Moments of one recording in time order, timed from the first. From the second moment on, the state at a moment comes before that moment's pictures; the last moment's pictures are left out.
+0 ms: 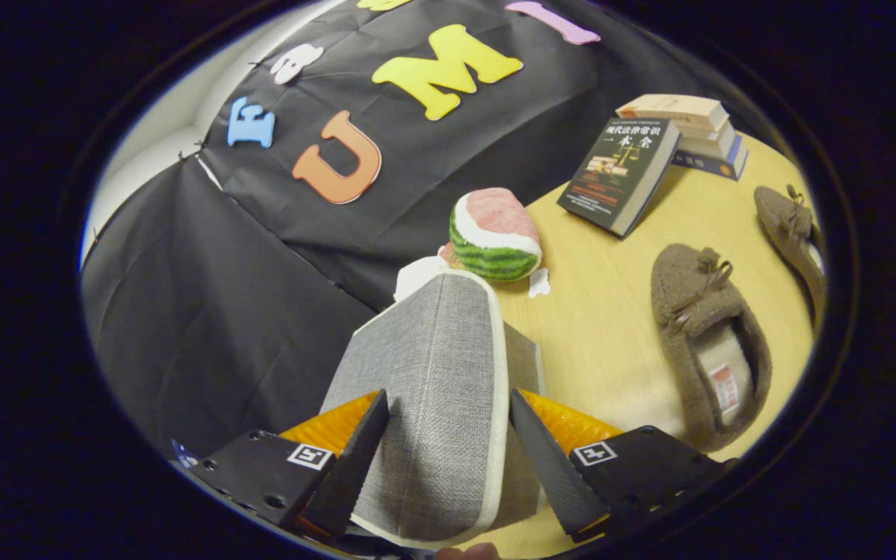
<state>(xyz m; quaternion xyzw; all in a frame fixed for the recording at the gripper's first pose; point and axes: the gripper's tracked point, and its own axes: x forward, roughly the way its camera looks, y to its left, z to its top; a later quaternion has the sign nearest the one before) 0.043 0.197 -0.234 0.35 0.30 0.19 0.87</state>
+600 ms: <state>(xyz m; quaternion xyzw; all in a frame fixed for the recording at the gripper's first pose) 0.041 0.172 -0.209 0.36 0.31 0.17 0.86</state>
